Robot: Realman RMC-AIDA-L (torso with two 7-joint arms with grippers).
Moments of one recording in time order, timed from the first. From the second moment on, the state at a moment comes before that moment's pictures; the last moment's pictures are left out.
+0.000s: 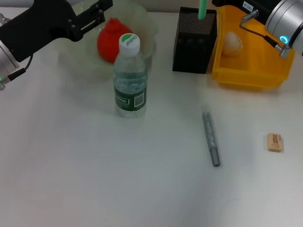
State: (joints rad) left arm -0.36 -2.07 1.21 0.69 1.00 1.23 -0.88; right arm 0.84 2.09 -0.68 -0.25 -1.37 -1.02 0.83
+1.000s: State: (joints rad) left arm -0.37 -2.07 1.22 0.69 1.00 1.26 -0.89; right arm 0.71 2.08 -0.81 -0.42 -1.40 -1.14 1.12
